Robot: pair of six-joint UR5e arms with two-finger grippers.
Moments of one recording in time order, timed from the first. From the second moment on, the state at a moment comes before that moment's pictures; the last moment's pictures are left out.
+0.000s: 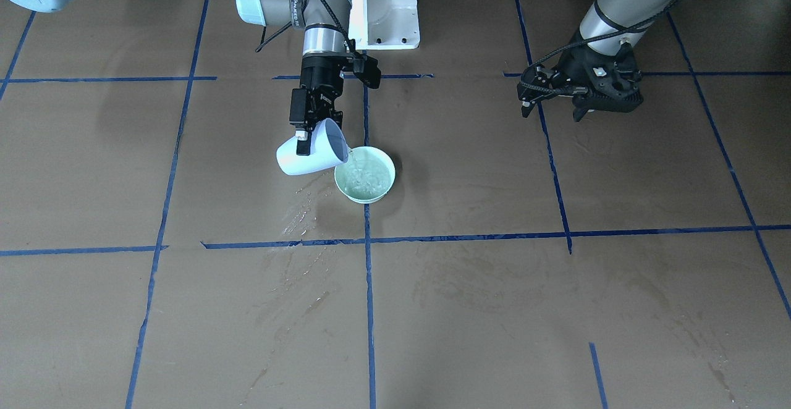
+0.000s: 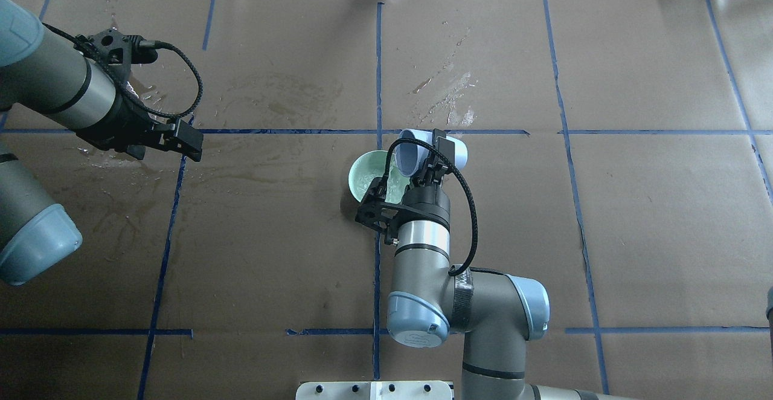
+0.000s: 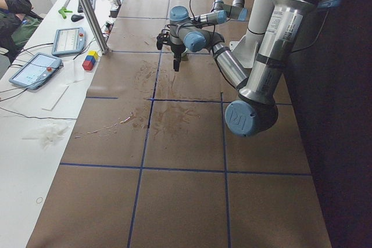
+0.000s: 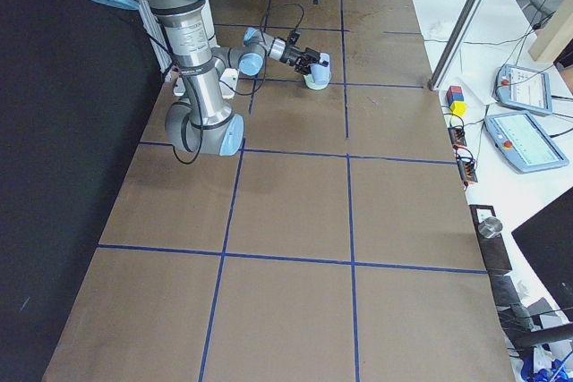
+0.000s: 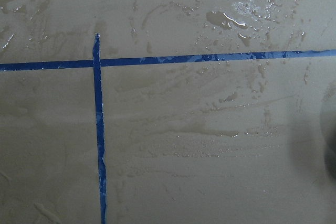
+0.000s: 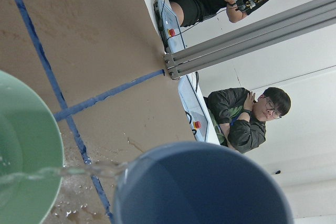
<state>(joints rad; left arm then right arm) -0.84 -1.88 -2.05 -1.52 -2.12 -0.92 0.20 -0.99 1.66 -1.47 0.47 0.30</state>
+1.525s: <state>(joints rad) -0.84 -1.89 -2.05 -1.52 -2.12 -0.92 0.21 -0.99 1.67 -1.45 0.48 0.32</state>
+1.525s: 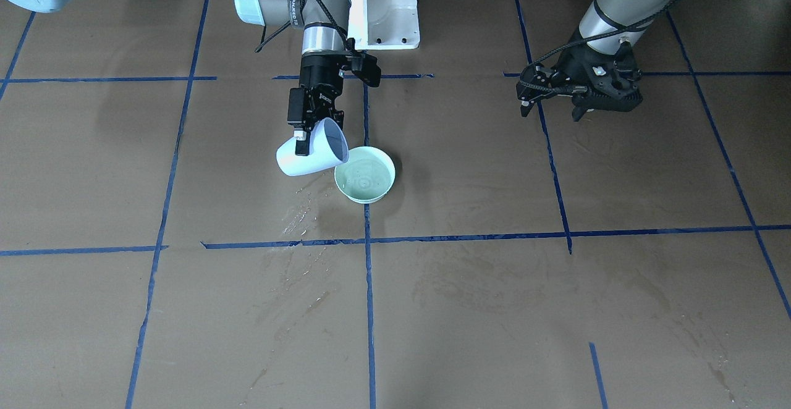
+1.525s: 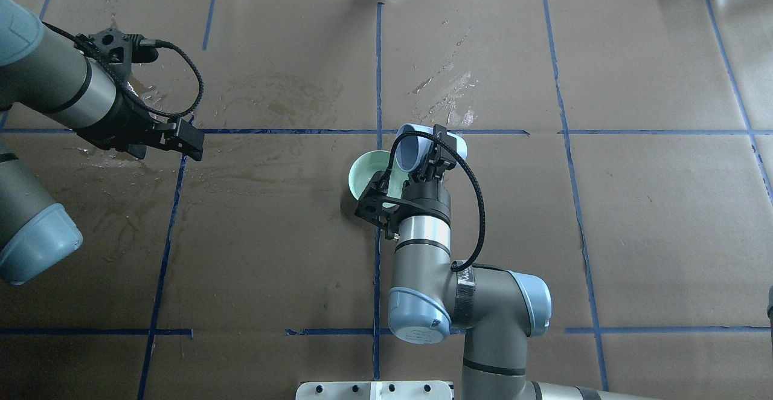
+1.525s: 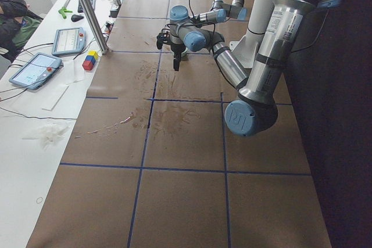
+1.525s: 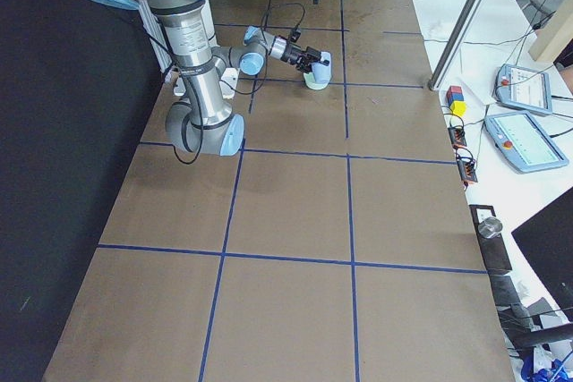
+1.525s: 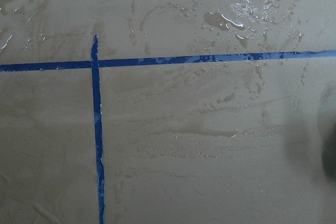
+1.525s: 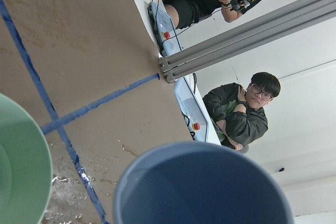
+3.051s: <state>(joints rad) -0.84 -1.89 -2.05 -1.52 -2.13 -0.93 0.33 -1.16 1.84 -1.13 0.82 0.86</state>
